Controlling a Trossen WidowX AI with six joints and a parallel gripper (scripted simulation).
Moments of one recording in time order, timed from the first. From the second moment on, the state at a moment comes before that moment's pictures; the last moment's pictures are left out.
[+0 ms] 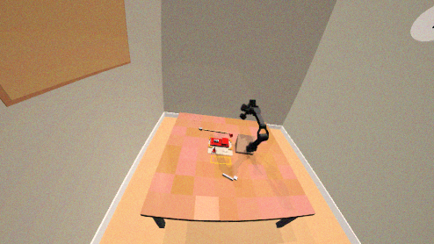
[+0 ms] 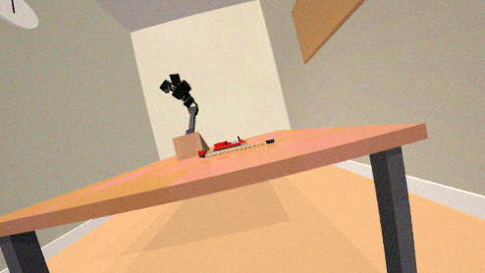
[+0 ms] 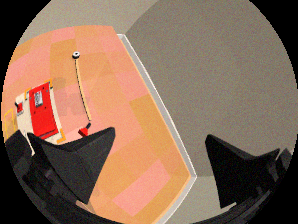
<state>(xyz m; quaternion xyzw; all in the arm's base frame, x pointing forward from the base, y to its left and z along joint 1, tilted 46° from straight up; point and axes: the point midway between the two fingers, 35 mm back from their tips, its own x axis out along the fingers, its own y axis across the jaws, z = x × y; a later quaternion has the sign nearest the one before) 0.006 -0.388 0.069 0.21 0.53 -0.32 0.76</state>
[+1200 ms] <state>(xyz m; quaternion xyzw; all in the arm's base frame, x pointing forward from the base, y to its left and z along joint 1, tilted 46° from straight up) 0.216 -0.180 0.011 -0.23 0.31 0.55 0.74</state>
